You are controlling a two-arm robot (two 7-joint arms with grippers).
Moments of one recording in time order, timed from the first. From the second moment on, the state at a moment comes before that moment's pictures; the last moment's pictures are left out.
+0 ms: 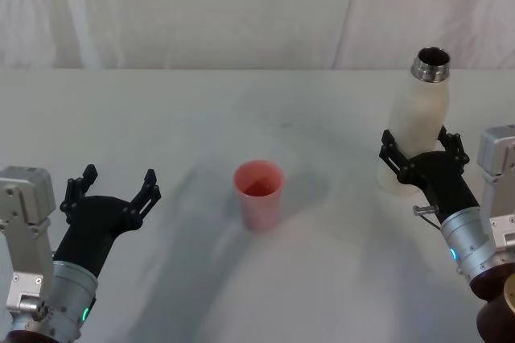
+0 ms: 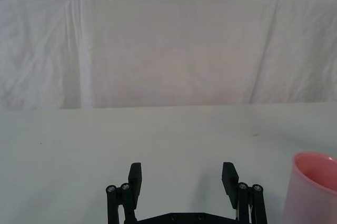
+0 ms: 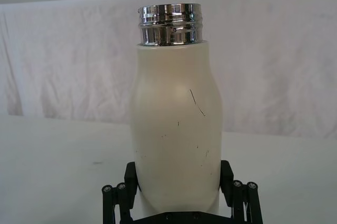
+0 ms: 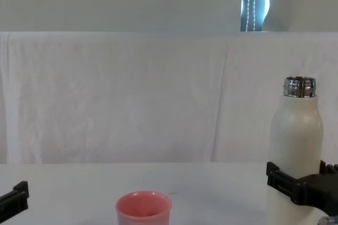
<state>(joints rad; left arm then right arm) 0.27 0.24 0.04 -1.85 -0.25 -0.02 -0.02 0.12 0.05 -0.14 -1.38 0.10 -0.20 0.15</state>
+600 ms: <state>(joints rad) 0.27 0.24 0.04 -1.85 -0.25 -0.02 -0.02 0.12 0.05 -0.14 -1.37 0.10 -0.19 0.15</state>
